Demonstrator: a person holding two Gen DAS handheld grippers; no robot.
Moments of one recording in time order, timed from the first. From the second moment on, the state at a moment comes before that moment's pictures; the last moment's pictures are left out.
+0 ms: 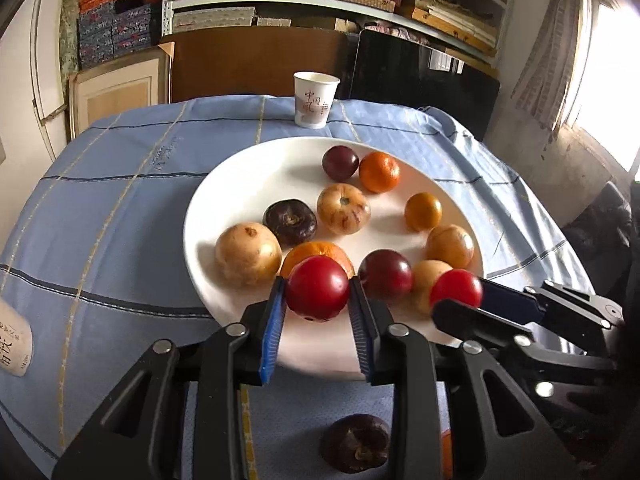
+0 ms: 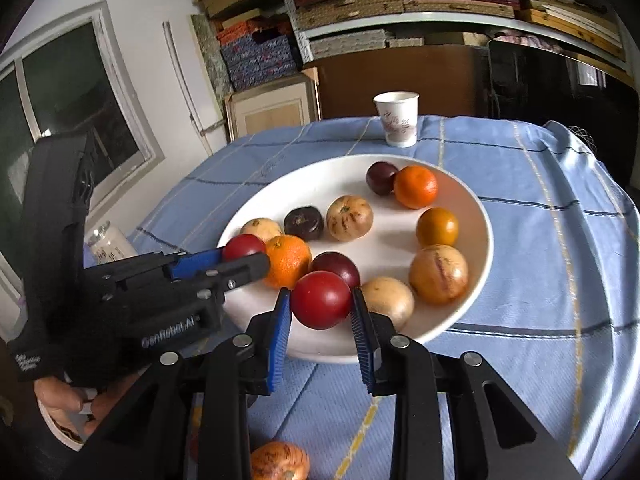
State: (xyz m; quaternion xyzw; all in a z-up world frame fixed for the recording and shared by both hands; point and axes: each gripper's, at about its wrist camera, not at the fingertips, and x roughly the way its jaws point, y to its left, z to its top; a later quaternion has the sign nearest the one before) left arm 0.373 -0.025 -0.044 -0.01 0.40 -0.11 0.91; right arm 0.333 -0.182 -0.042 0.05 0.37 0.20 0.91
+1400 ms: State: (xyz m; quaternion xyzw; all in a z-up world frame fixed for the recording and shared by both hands) left arm 0.268 0.034 -0.063 -0.04 0.41 -0.05 0.91; right arm 0.234 -0.250 -0.070 0.08 0.42 0.22 0.88
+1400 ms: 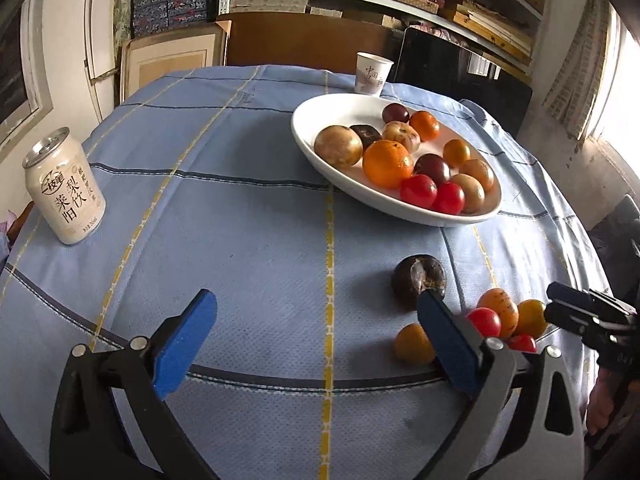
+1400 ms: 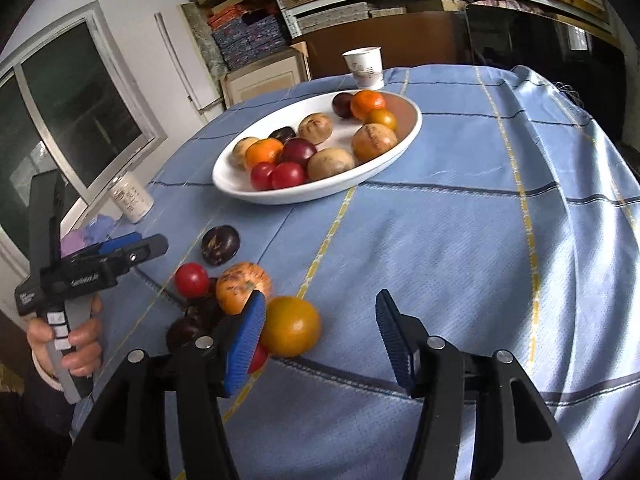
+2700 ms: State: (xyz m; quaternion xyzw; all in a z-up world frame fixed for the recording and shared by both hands) left arm 0.199 -0.051 -0.054 0.10 0.37 -0.26 0.89; right arm 0.242 -0.254 -0.083 0.13 0.44 0.24 0.85
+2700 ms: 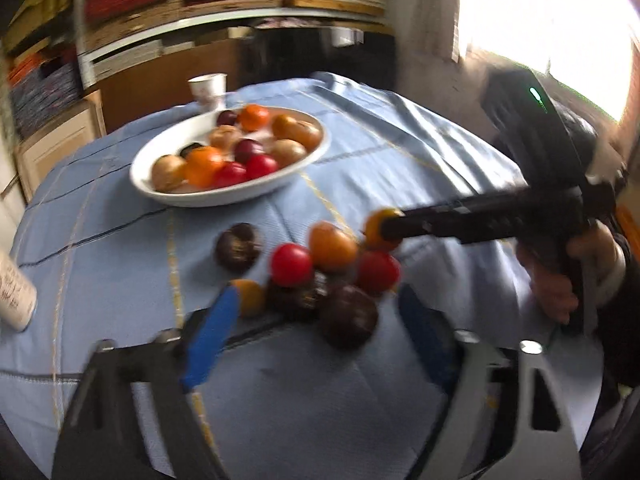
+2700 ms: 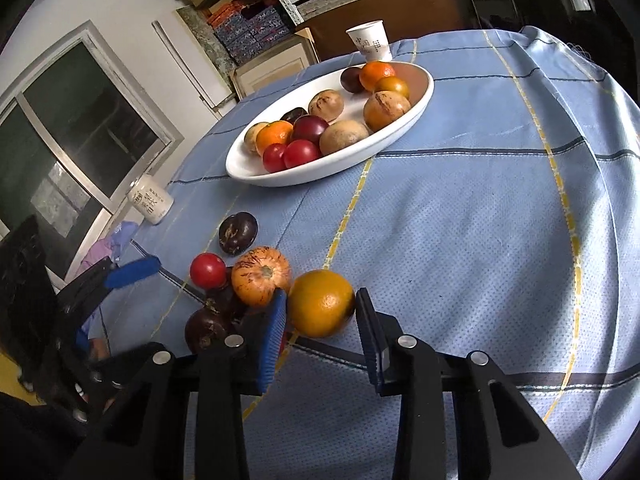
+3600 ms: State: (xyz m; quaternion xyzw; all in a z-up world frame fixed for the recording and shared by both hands) left arm 0.210 -0.077 -0.076 0.14 0.43 -0.27 0.85; right arm 0.241 -0.251 -0.082 0.12 0.44 0.24 0.85
